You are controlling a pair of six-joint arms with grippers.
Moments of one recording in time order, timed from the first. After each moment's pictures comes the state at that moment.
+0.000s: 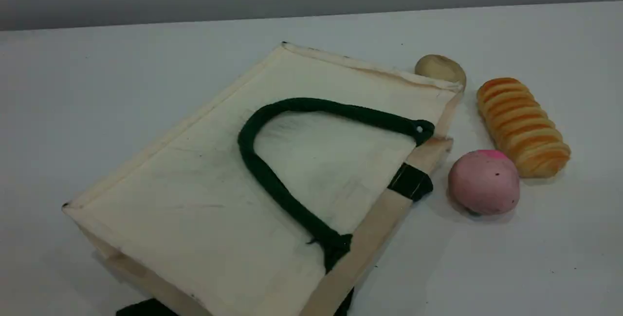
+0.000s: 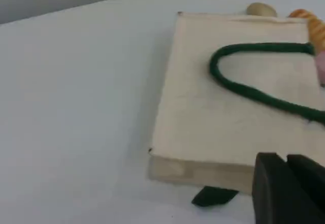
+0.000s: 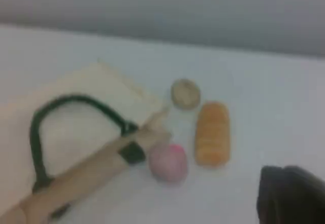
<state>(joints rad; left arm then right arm) -0.37 0.02 -0.59 -0.07 1.14 0.04 0.11 0.00 -0.68 0.20 1.22 -0.14</state>
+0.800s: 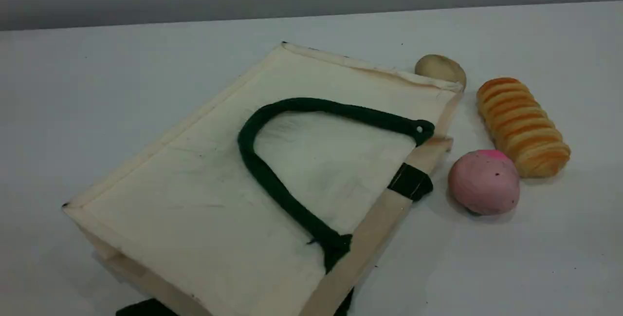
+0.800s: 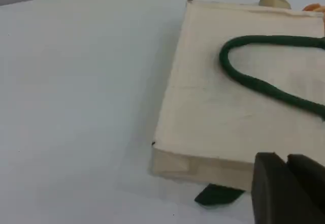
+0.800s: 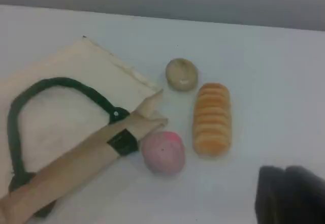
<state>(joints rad) -0.37 0.01 -0.50 -0.05 1.08 0.01 0.11 0.00 -0.51 0.20 1.07 -0.16</state>
